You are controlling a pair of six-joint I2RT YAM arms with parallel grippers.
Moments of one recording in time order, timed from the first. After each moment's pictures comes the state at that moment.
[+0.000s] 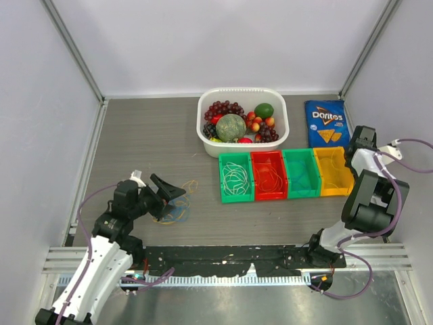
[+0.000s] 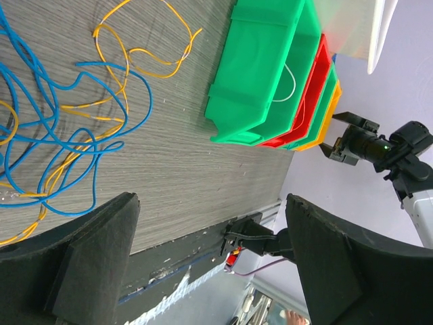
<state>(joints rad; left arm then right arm) -0.28 0.48 0.39 -0.51 0.35 -1.18 -0.41 1.55 0.97 -0.40 0.58 0.90</state>
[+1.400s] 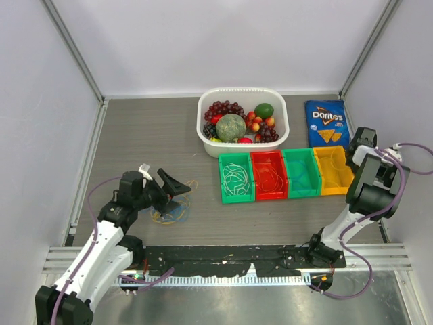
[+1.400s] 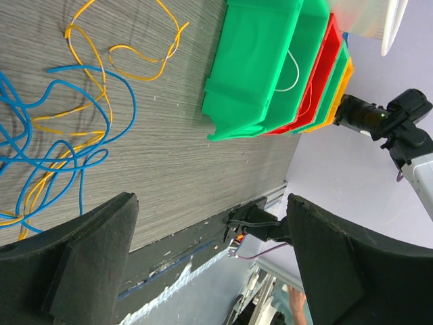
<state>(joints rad) -0.28 0.67 0.42 -0.40 0.44 -1.12 -0.46 1.76 1.02 -0.30 0.64 0.97</state>
